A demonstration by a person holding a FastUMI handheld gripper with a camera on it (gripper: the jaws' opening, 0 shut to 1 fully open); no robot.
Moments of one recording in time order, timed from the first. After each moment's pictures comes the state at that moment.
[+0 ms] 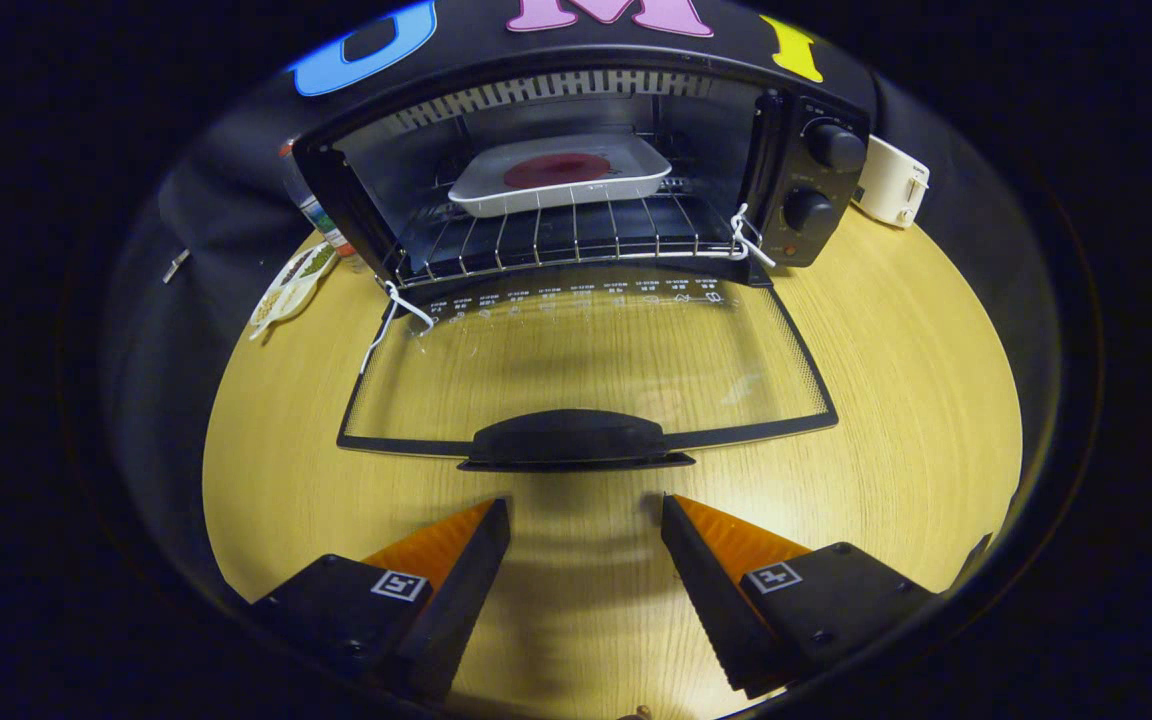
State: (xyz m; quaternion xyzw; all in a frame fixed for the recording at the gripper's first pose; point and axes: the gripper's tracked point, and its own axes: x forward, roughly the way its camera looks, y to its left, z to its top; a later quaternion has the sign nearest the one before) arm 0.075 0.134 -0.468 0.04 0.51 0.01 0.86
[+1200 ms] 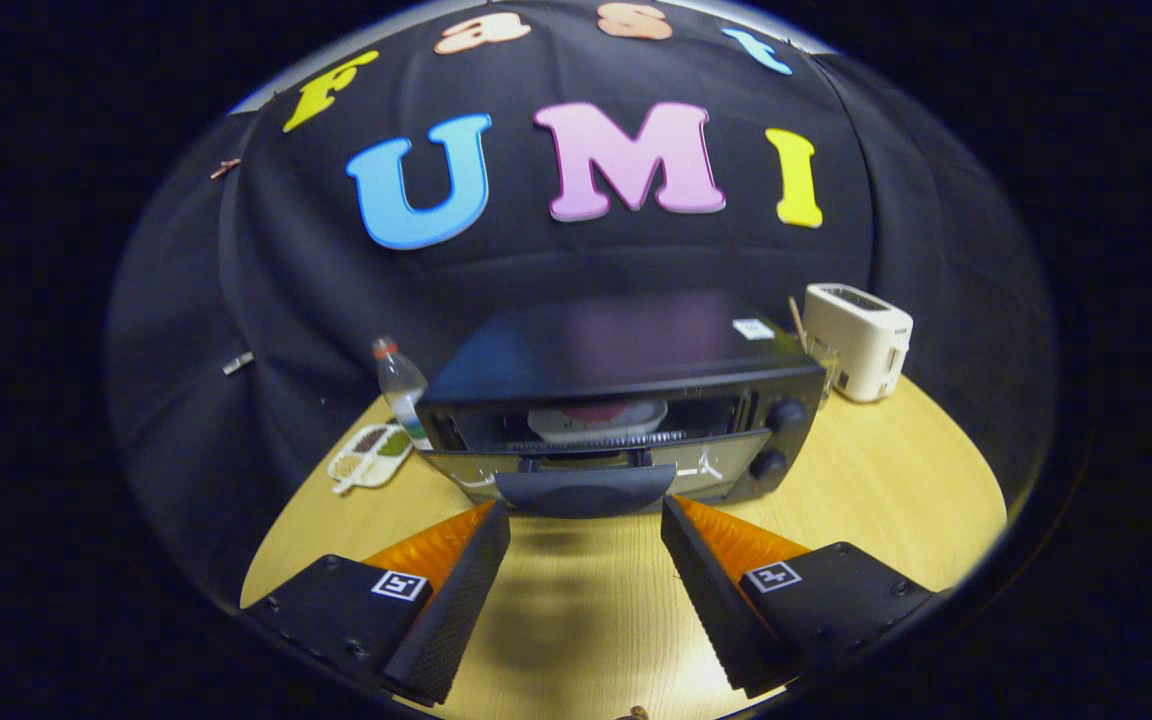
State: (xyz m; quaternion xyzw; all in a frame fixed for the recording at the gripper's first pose) arm 0.096 0.132 -0.264 0.06 0.19 0.07 0.98
